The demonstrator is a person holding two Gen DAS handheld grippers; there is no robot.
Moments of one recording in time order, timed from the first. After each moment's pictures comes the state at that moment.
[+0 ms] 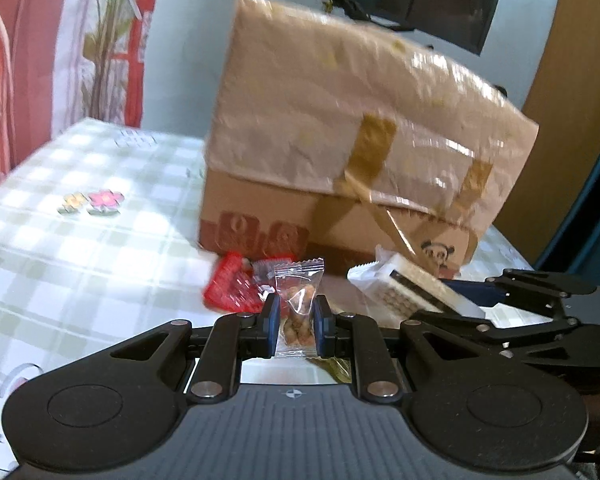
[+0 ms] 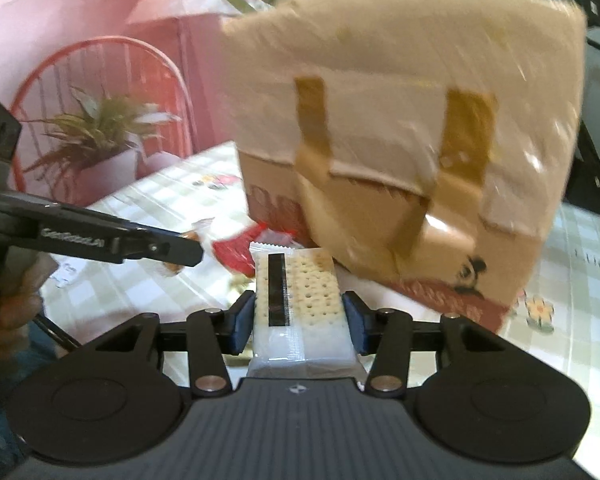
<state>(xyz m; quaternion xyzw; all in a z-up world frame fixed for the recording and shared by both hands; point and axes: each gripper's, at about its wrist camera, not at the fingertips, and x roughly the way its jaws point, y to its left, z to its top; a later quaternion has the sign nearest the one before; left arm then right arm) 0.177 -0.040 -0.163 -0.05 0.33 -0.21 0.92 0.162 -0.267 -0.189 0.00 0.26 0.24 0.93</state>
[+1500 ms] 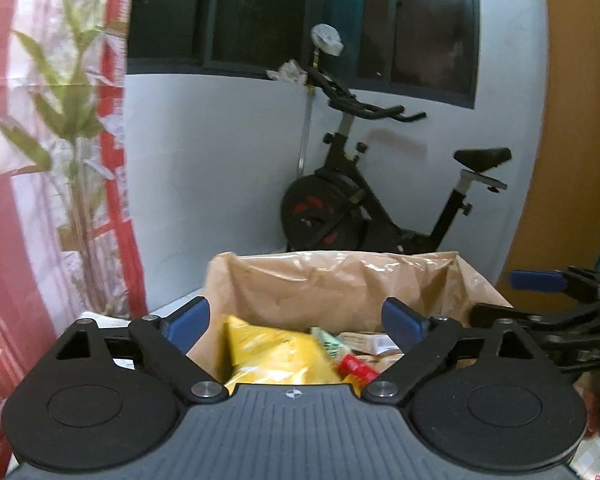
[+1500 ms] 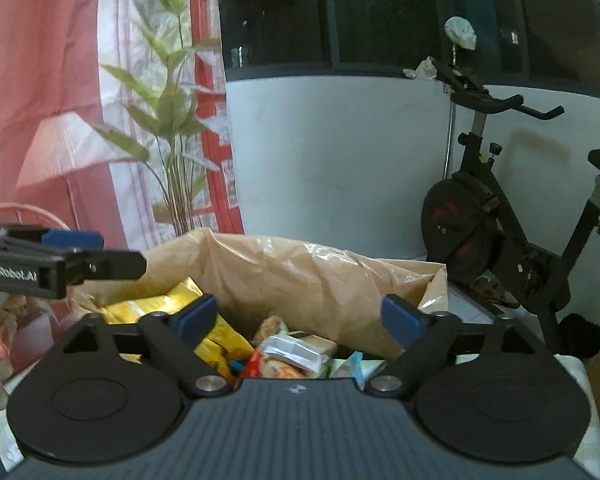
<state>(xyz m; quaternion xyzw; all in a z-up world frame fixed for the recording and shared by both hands) 0.287 -0.100 0.002 0.02 0.22 -0.19 0.96 0.257 -0.340 -0.028 0.05 0.17 0.11 0.98</state>
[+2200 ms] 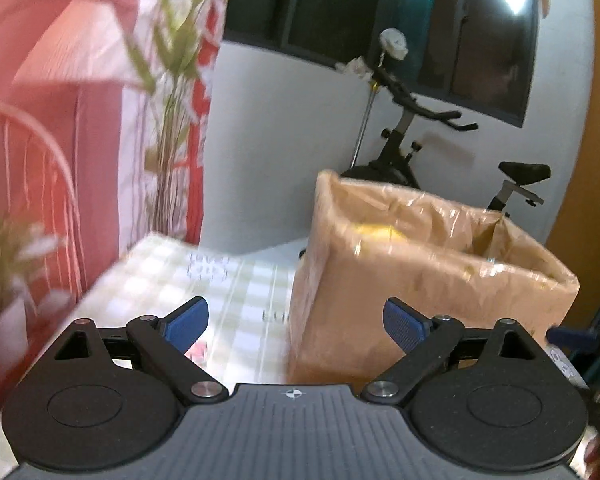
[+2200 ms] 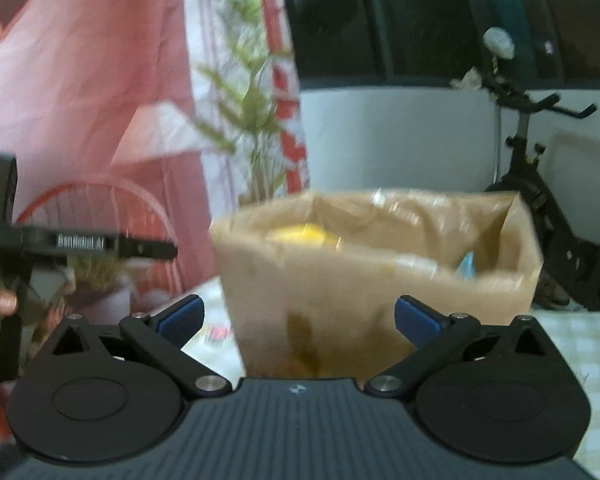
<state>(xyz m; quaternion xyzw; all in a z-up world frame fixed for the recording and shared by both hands) 0.213 -0.010 -0.059 -0.05 0.25 -0.12 0.96 0.161 -0.272 -0.091 0.05 0.17 0.19 0.96</state>
